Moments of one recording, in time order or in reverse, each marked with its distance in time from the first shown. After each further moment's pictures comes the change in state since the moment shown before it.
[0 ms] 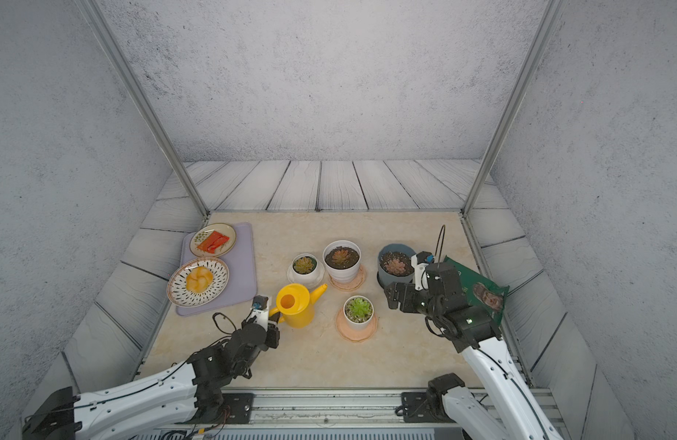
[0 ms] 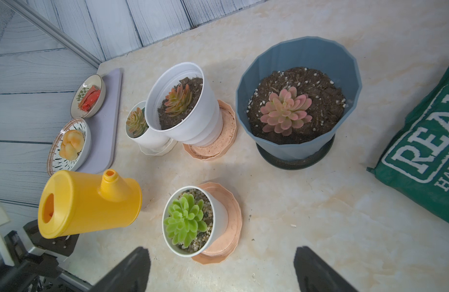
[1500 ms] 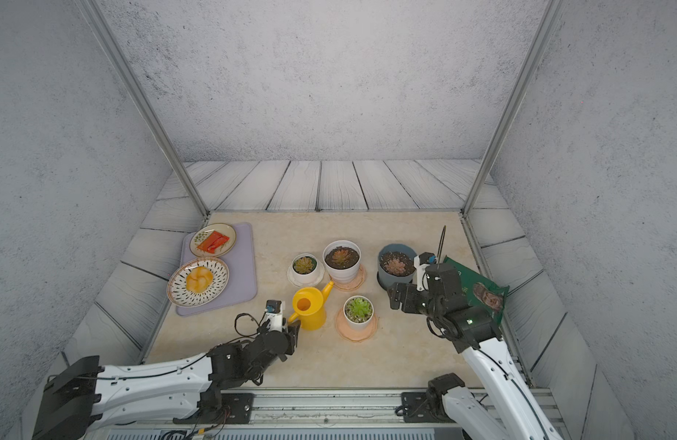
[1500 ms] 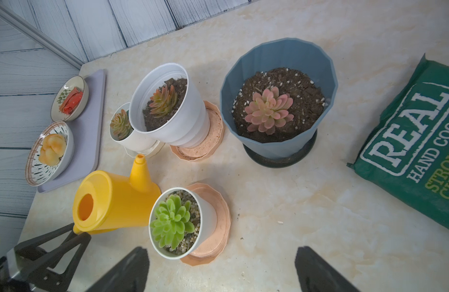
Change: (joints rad) left arm -0.207 0.137 0.114 -0.078 -0.054 -0.284; right arm 0.000 -0.008 0.000 -0.020 0.063 -0.002
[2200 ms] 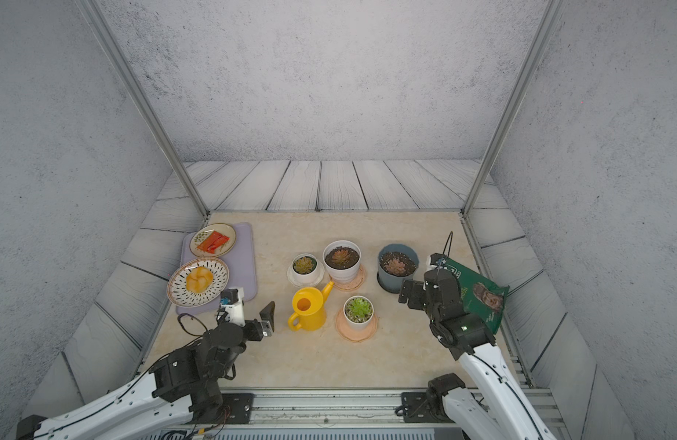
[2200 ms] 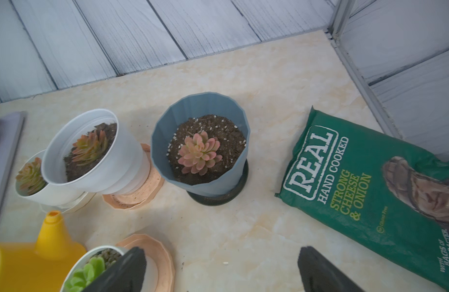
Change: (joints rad) left arm 0.235 -0.438 0.086 -0.301 -0.074 0.215; right arm 0.000 -0.052 -0.157 0.222 0.360 -0.043
